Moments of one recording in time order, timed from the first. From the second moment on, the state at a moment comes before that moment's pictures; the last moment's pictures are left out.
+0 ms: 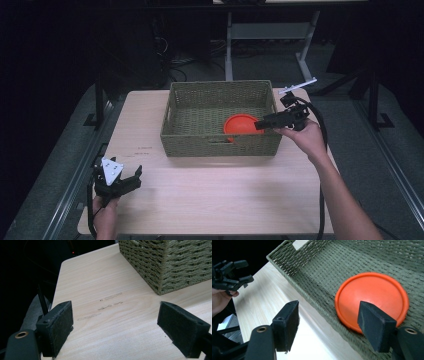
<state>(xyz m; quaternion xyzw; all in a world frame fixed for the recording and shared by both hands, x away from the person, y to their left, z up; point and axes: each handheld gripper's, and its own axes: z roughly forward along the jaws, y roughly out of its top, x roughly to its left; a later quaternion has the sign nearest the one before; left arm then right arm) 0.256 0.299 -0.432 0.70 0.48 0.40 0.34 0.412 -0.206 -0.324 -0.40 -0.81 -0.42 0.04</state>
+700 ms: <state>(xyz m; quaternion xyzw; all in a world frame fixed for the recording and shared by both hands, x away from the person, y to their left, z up) 0.256 0.300 -0.433 0.70 0.48 0.40 0.34 0.374 -0.222 -0.337 -0.38 -0.82 -0.43 0.04</state>
